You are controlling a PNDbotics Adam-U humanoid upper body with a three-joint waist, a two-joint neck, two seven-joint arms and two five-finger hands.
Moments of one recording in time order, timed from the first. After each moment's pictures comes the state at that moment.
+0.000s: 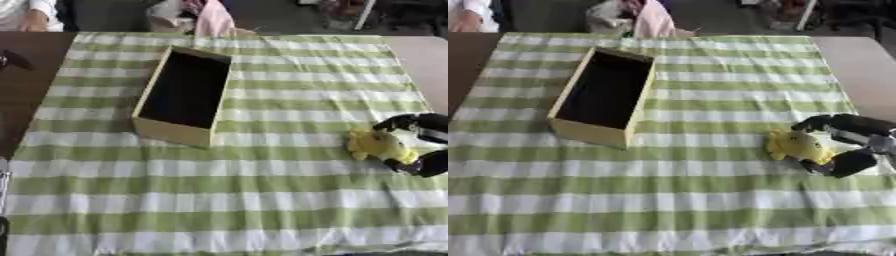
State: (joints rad) left arm -0.19 0.28 0.11 -1.98 0.13 -0.27 0.05; right arm -0.42 -0.77 0.26 -1.26 0.59 -0.41 0.48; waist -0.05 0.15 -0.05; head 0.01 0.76
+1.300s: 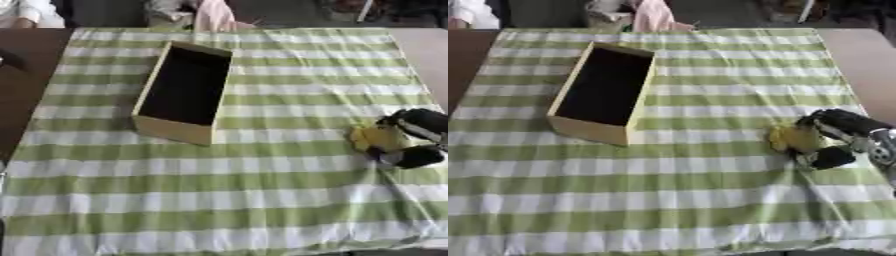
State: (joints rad) left arm -0.19 0.28 0.11 -1.98 0.13 -0.27 0.03; right arm -0.42 -0.72 0.25 -1.24 0.75 -0.24 0.31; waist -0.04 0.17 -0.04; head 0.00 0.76
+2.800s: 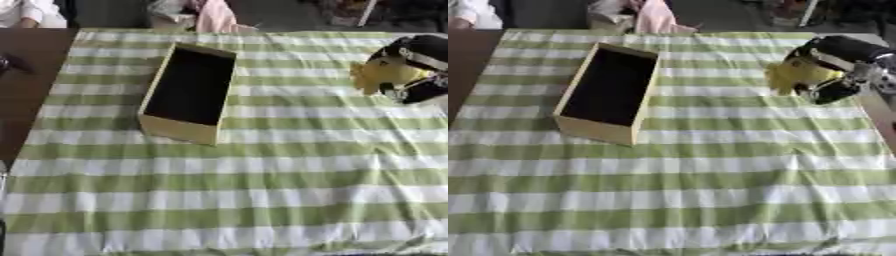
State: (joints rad) left arm -0.18 0.28 0.11 -1.98 0.13 -0.26 0.01; right arm -0.77 -0.70 0.27 -1.24 0.68 -0.30 0.41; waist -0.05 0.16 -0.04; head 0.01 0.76
